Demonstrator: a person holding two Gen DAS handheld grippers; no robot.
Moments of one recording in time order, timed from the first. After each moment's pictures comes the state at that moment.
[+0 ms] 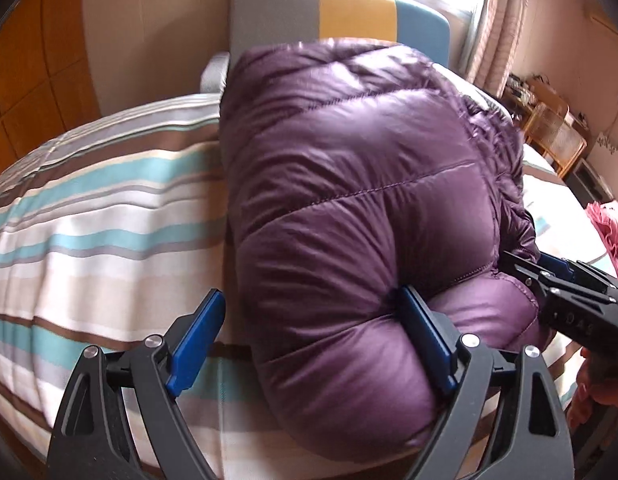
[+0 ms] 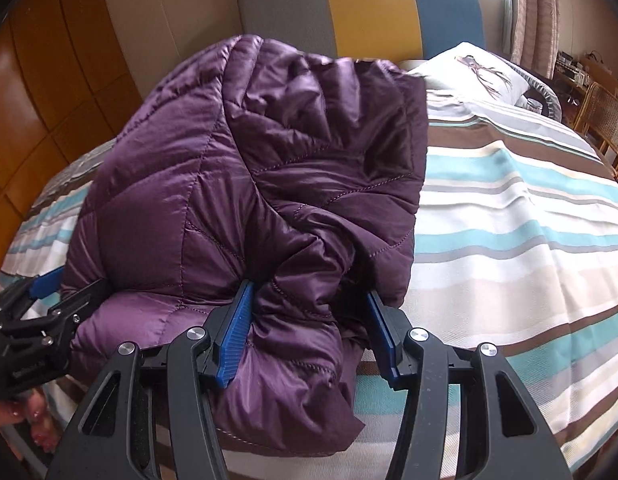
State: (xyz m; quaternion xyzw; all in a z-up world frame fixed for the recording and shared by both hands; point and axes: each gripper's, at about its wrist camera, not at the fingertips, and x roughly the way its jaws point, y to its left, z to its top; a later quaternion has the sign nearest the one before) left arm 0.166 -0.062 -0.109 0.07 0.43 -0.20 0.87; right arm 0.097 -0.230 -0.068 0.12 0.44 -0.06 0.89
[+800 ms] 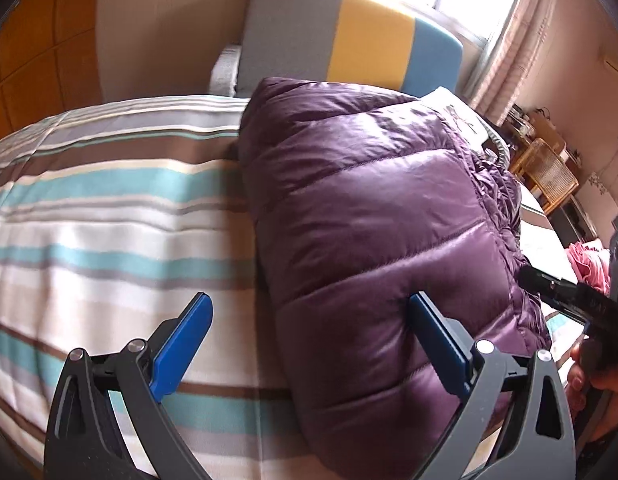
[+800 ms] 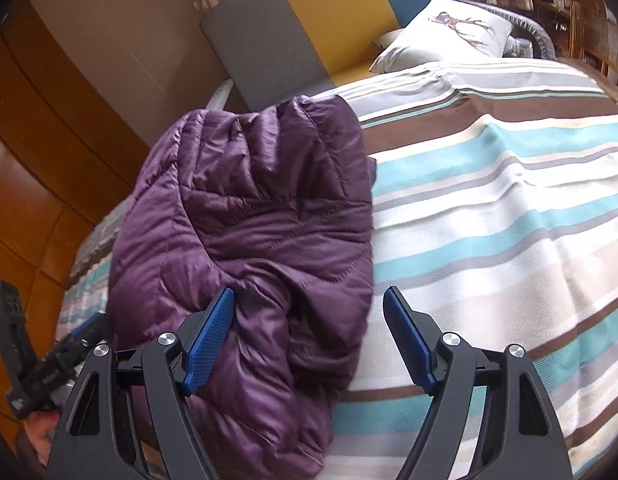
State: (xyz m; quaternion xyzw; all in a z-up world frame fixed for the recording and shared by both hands) left arm 0.210 -0.034 -0.081 0.01 0.45 -0.21 0.87; right arm 0.125 -0.297 -0.045 0.28 0.44 -0.04 0.86
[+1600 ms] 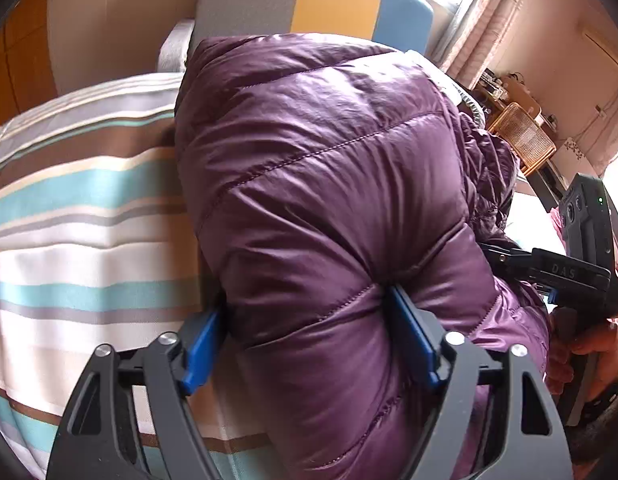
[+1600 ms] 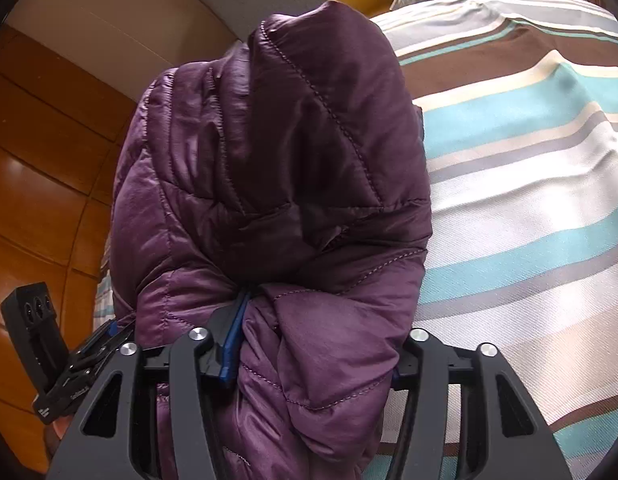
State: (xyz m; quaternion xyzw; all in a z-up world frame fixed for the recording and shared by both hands) left arm 0.240 -0.067 -0.108 0.03 0.49 -0.28 0.83; right arm 0.192 -0.314 -0.093 0.33 0.49 0.03 0.81
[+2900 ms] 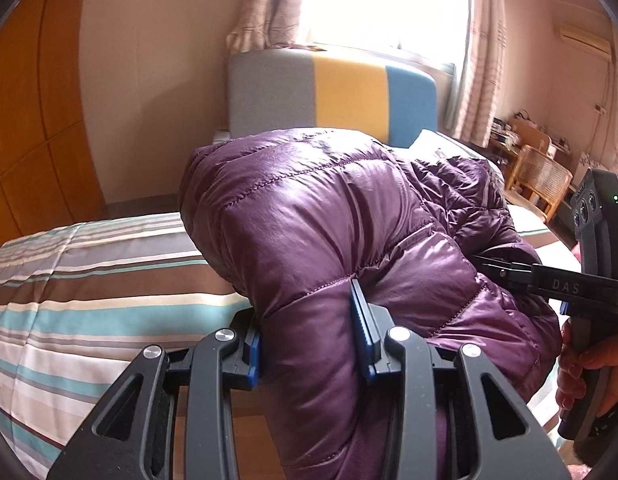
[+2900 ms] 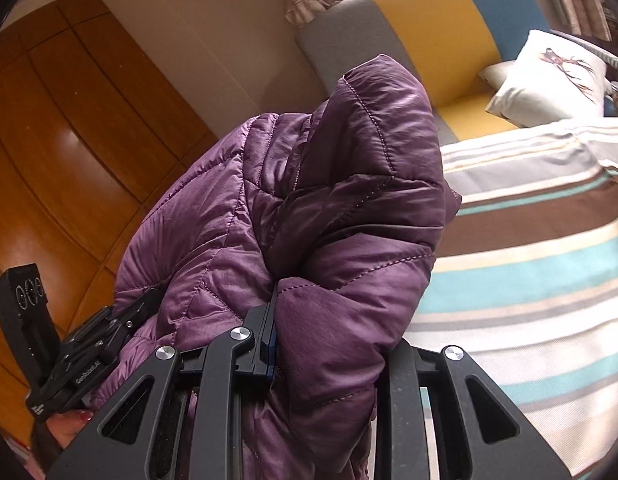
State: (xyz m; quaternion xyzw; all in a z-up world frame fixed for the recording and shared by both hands) left arm 0.237 -0.017 -0.012 0.07 0.32 -0.23 0.92; right arm 0.172 -0.257 -0.048 0.27 0.36 0.11 0.89
